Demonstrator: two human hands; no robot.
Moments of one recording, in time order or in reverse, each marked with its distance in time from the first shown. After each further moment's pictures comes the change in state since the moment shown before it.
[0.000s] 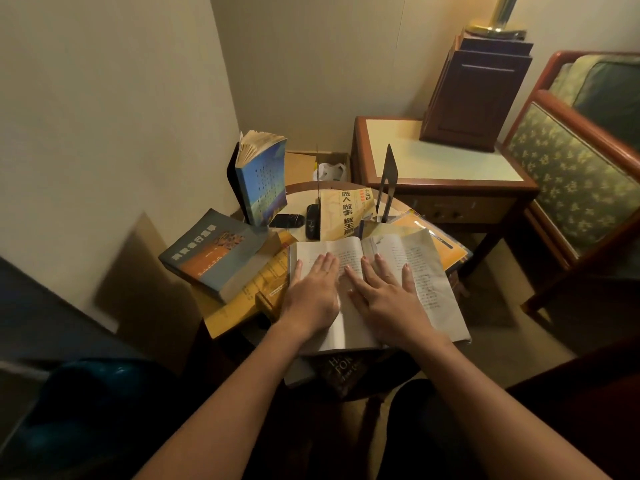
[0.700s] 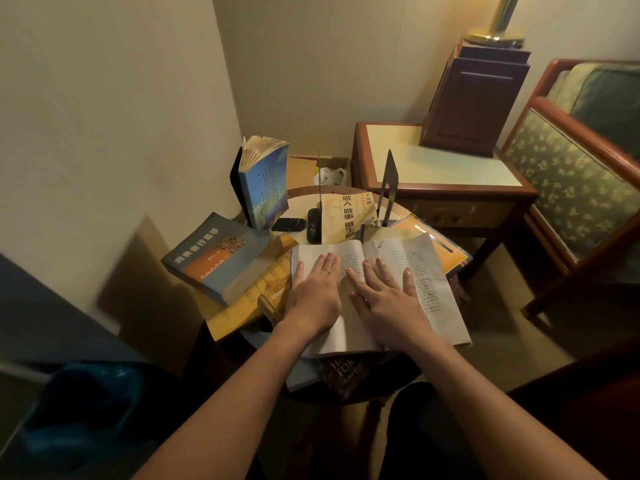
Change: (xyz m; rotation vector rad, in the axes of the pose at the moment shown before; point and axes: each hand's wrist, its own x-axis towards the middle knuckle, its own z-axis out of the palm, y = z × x) left_hand 0.005 0.002 -0.002 -0.004 -0.006 -0.018; right_hand 0.000 -0.001 0.002 0.017 0.011 0.021
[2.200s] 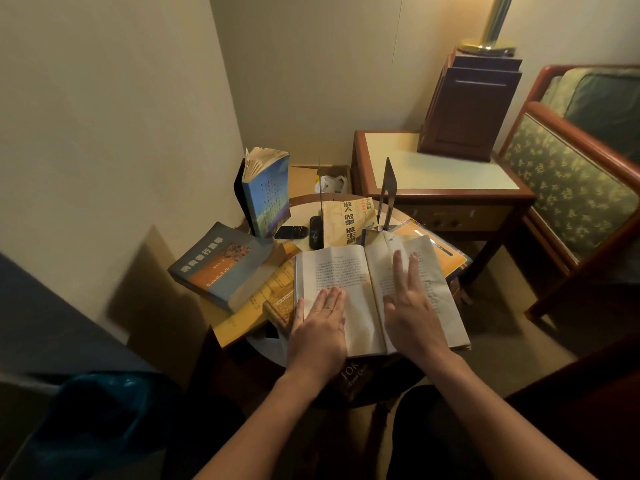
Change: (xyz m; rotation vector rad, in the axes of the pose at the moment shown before) left_hand -0.060 0.007 0.027 -0.115 0.147 -0.002; right_hand -0.028 0.004 -0.003 0.435 0.318 0.177
